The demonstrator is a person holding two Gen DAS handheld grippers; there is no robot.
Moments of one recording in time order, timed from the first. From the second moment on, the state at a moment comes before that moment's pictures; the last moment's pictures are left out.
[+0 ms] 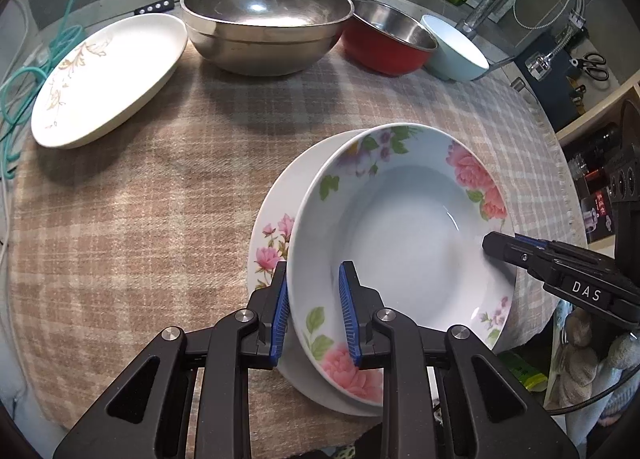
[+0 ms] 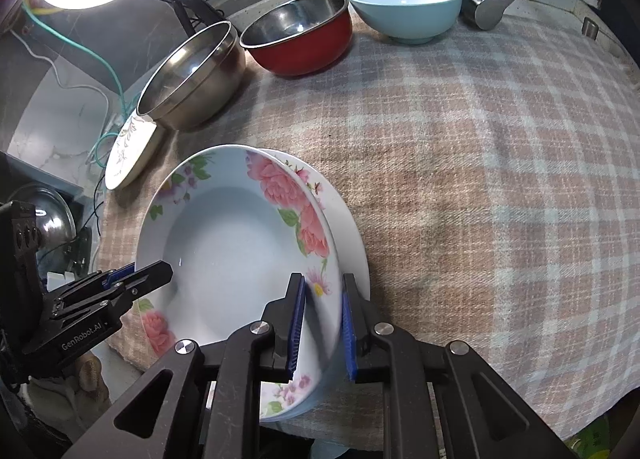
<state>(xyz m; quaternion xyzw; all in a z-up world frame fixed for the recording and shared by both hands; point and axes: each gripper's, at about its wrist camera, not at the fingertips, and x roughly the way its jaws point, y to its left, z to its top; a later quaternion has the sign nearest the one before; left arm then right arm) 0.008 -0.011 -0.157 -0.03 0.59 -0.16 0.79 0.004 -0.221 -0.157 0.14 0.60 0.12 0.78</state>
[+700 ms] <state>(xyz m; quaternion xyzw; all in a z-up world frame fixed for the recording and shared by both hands) 0.010 -0.007 -0.154 -0.02 0.58 -0.15 0.80 0.006 -0.188 -0.153 0.02 0.60 0.11 0.79</state>
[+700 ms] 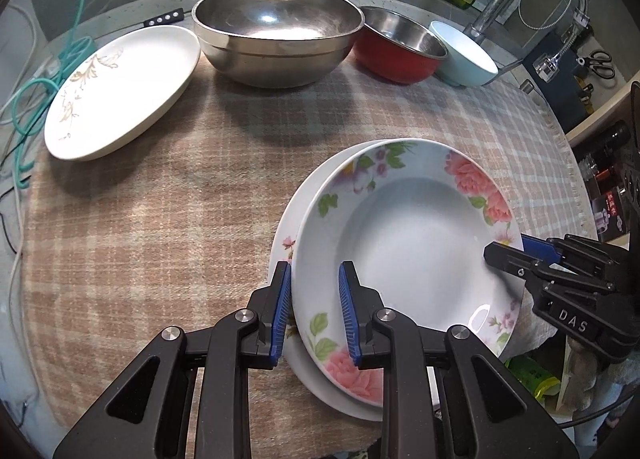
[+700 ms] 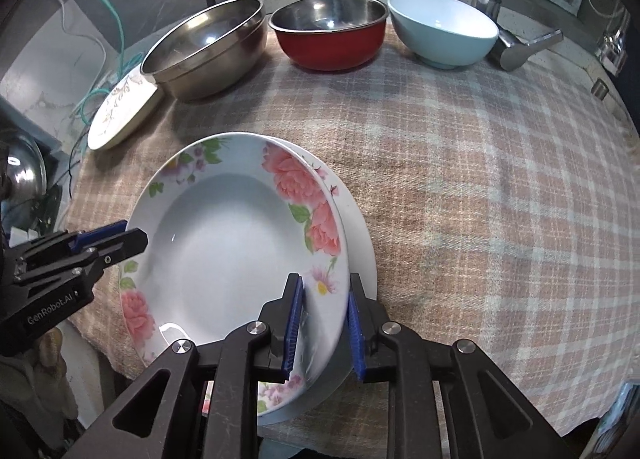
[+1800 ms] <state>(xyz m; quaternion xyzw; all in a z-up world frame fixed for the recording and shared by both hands) 0.018 0.047 -0.134 -0.07 0.56 -0.13 0.82 0.011 -0.172 -0.126 0.02 0.57 0.11 0.81</state>
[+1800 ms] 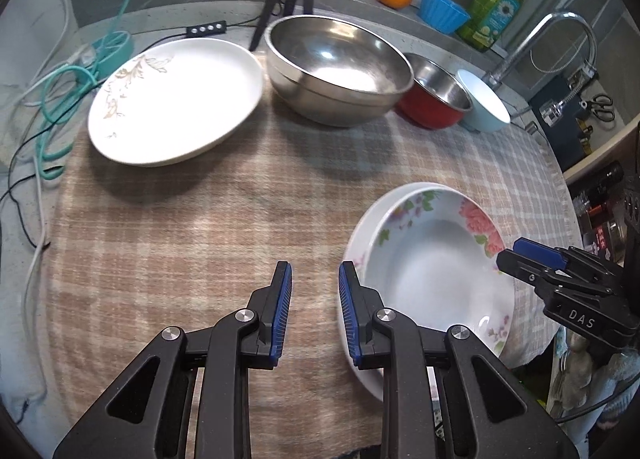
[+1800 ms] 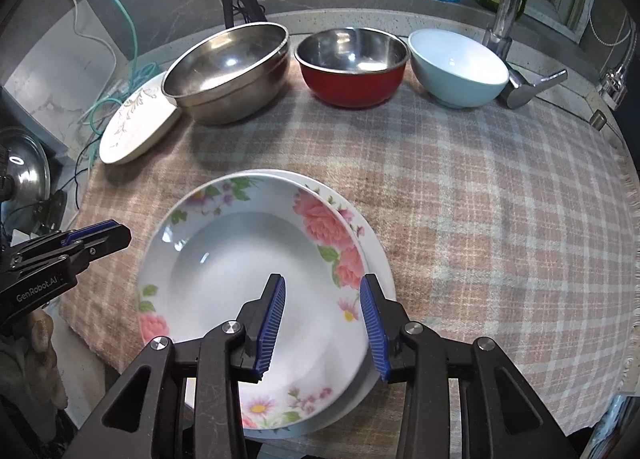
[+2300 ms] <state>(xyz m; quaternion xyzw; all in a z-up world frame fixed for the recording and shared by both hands) 0.036 0.124 -0.122 -0.10 0.54 -0.10 0.83 0.026 -0.113 -0.096 0.10 0.53 0.18 0.82</state>
